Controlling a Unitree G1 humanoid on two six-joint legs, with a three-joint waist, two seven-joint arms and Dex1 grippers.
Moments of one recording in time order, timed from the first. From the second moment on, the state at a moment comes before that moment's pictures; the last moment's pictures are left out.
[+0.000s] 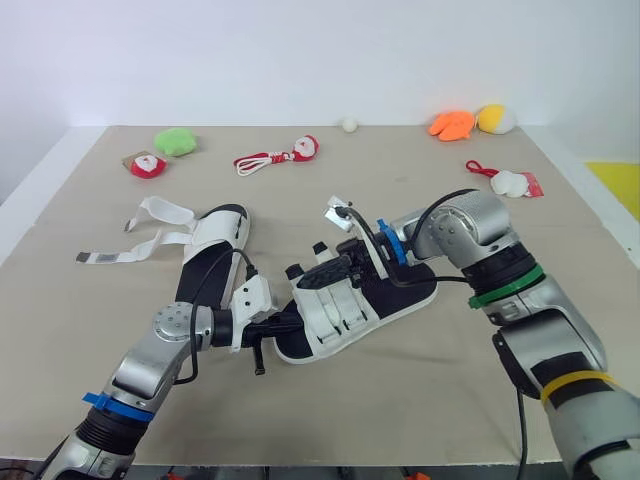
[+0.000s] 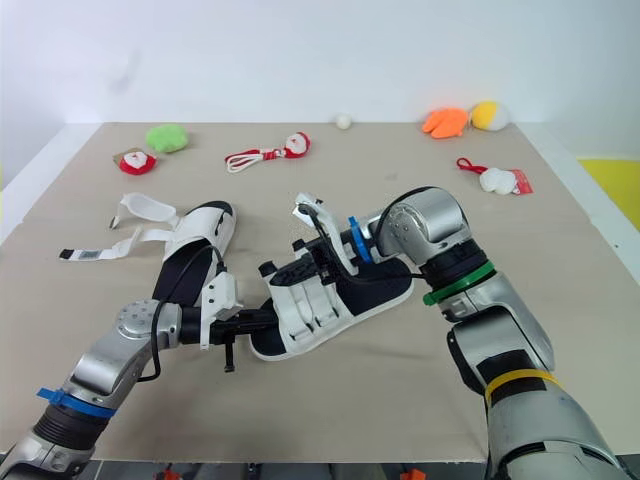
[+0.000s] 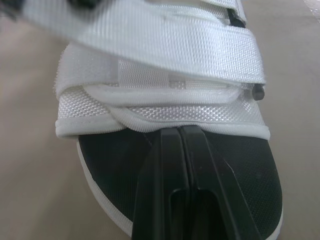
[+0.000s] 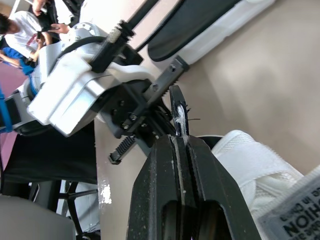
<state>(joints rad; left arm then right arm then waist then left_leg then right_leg) -0.25 0.52 -0.24 -0.16 -0.29 0.33 -1.03 -1.09 -0.50 0.43 0.31 0.80 1.29 0.98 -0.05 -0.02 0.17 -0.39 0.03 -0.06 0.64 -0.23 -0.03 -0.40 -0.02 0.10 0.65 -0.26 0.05</state>
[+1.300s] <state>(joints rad) -0.26 0.52 -0.24 -0.16 -0.29 0.33 -1.03 -1.09 -0.41 0.36 0.40 0.57 1.28 0.99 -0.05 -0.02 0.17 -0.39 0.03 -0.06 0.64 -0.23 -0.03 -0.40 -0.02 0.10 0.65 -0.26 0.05</state>
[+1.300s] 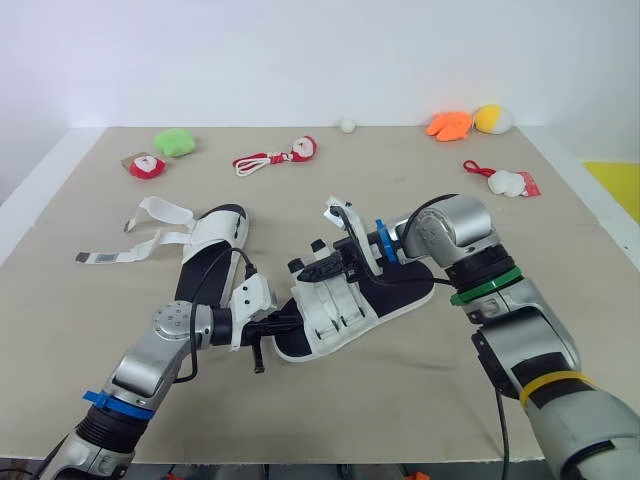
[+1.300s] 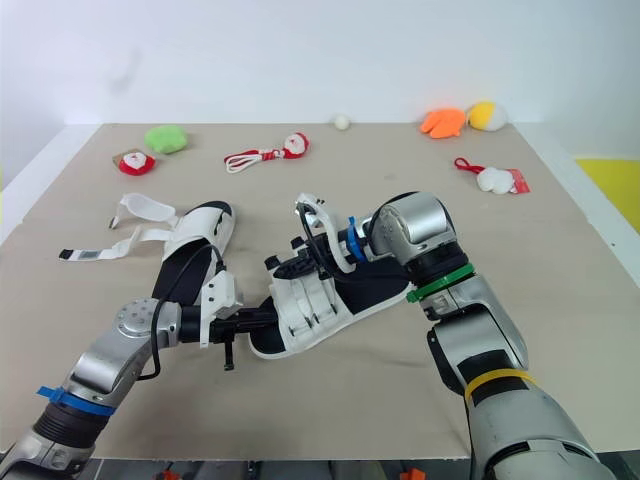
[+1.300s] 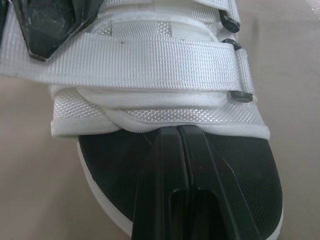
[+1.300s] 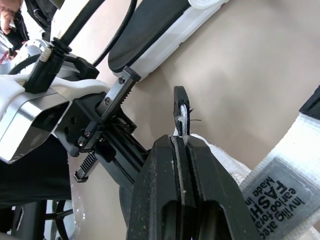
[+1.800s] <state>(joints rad) -0.26 0.52 -0.24 -0.15 -0.28 0.33 -1.03 -1.09 -0.39 0.37 0.41 0.52 1.28 0.99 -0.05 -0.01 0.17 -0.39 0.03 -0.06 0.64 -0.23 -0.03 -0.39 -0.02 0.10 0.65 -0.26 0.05</state>
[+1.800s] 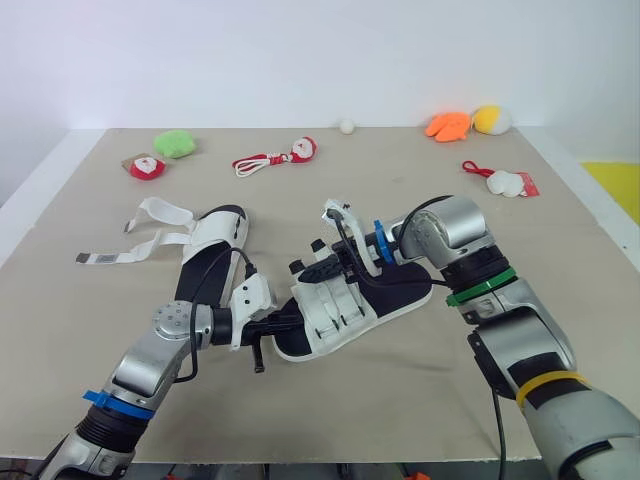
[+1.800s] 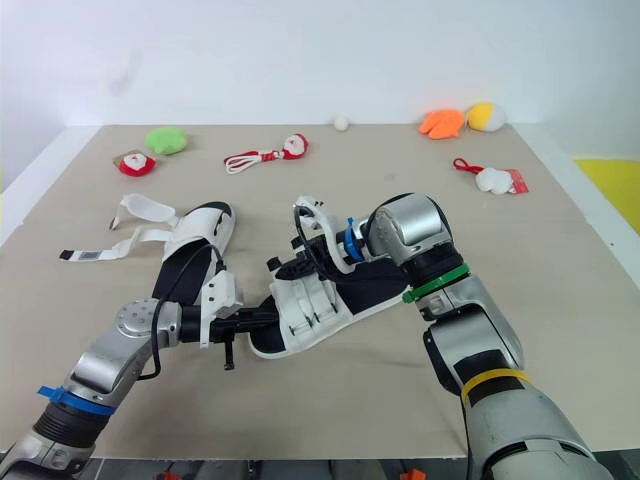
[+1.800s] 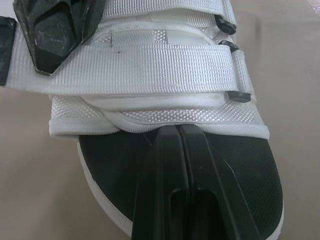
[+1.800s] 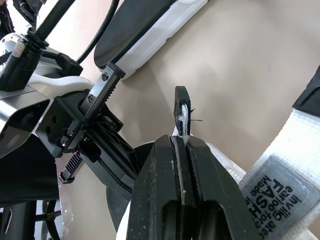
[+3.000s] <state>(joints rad) -0.28 0.51 -0.24 -0.14 -0.28 0.32 -1.04 -0.97 -0.51 0.33 0.10 0.45 0.92 1.16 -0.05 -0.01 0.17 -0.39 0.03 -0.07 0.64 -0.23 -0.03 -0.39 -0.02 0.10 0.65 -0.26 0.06</state>
